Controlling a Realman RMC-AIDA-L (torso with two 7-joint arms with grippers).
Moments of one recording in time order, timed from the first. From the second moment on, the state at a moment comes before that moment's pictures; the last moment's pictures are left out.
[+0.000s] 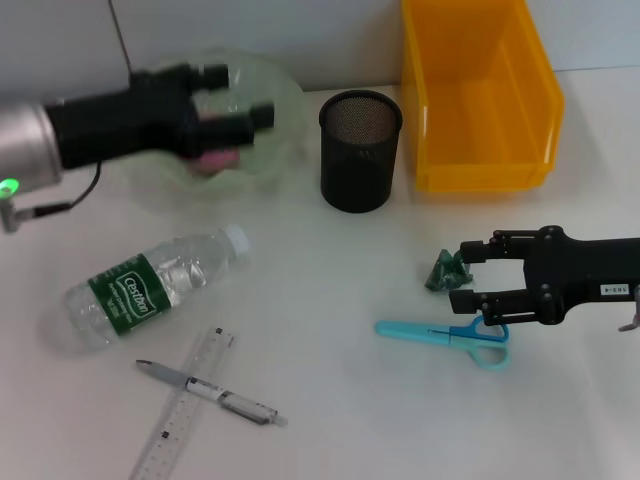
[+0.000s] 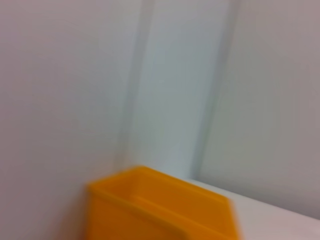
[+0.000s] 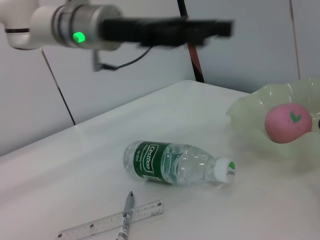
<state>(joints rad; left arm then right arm) -0.58 -2.01 1.25 0.79 1.39 1.07 -1.53 0.45 2.02 -0.68 -0.73 -2.06 -1.67 1.41</state>
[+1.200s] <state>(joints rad) -0.47 -2.01 1.16 0.86 1.77 1.46 -1.56 0.68 1.99 -0.87 -1.13 -2.26 -1.79 2.11</state>
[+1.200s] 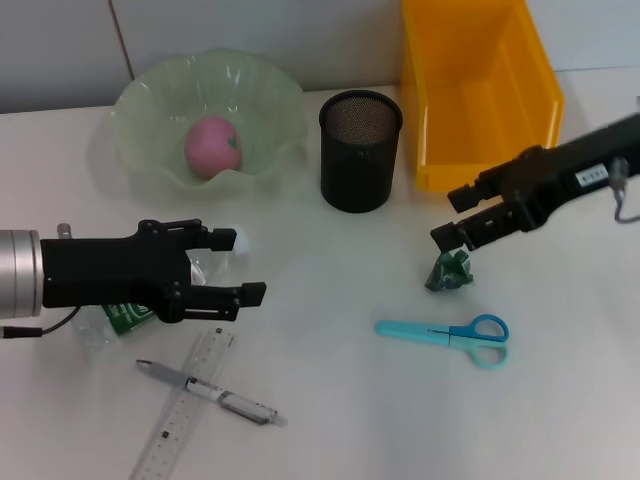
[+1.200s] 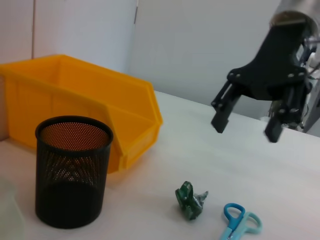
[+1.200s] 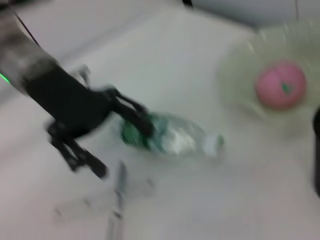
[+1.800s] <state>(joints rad) -0.47 -2.02 1.16 0.85 1.78 1.44 -1.56 0.89 2.03 -1.09 -1.15 -2.76 -1.75 2.37</state>
